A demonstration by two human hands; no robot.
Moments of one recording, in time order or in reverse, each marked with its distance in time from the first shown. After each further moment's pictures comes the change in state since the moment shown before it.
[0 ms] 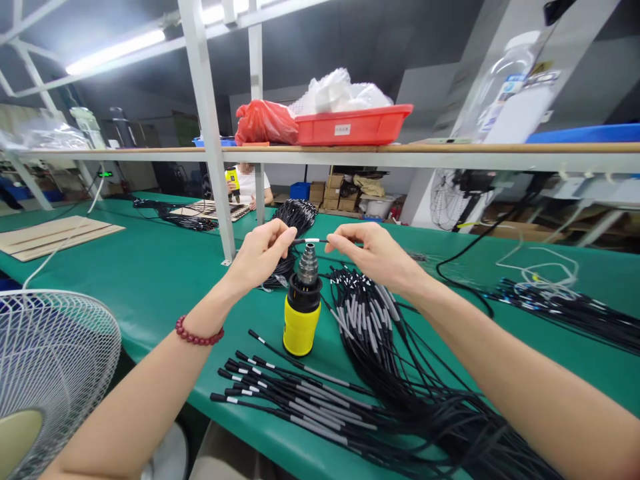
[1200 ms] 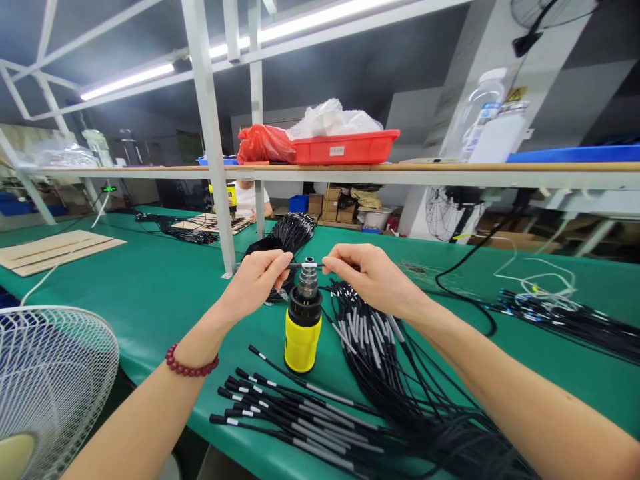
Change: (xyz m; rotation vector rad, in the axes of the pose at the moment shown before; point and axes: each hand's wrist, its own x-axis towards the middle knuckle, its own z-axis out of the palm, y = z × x) left_hand -0.019 0.011 -0.008 -0.008 -0.117 -0.007; right_hand -0.012 -0.012 0.002 0.029 -0.029 -0.075
